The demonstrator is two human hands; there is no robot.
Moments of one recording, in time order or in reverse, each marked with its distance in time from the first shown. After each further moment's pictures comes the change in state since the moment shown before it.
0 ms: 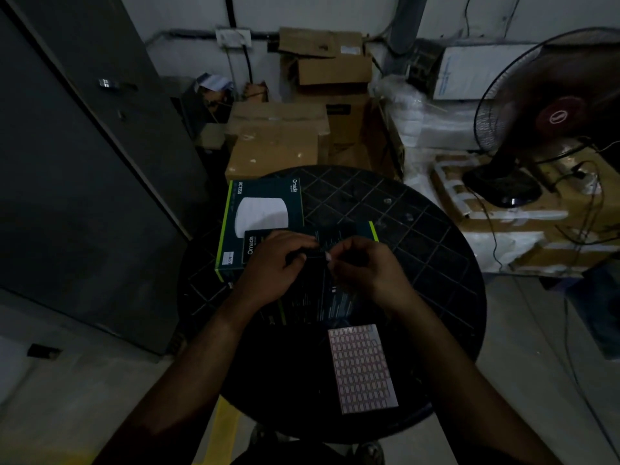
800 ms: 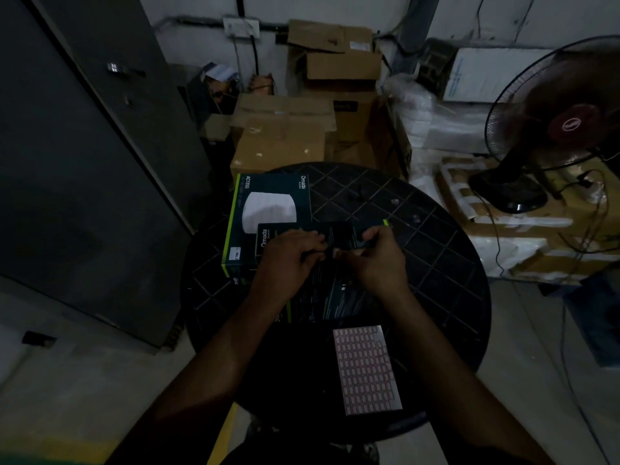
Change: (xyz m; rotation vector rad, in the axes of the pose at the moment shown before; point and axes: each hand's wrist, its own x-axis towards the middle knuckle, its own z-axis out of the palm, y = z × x) left_hand 0.005 -0.006 0.011 -0.010 0.157 0.002; right_hand 0.024 -0.003 0.027 -0.220 0.375 0.159
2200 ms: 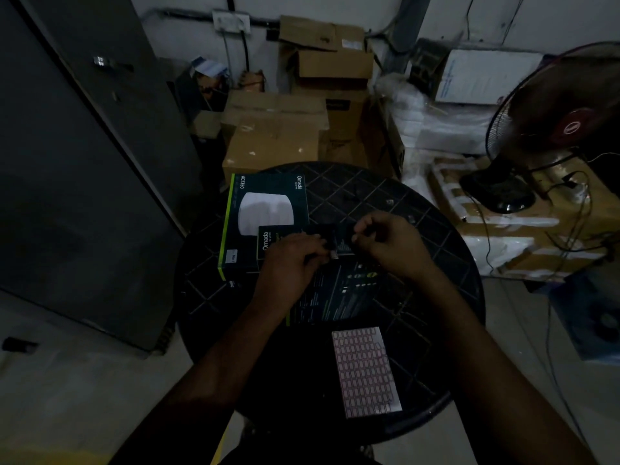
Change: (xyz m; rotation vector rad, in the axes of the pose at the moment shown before) left_hand 0.001 0.000 -0.001 -0.095 0.032 -0.014; right_hand 0.036 -0.014 -0.027 -0.341 -0.151 -0.258
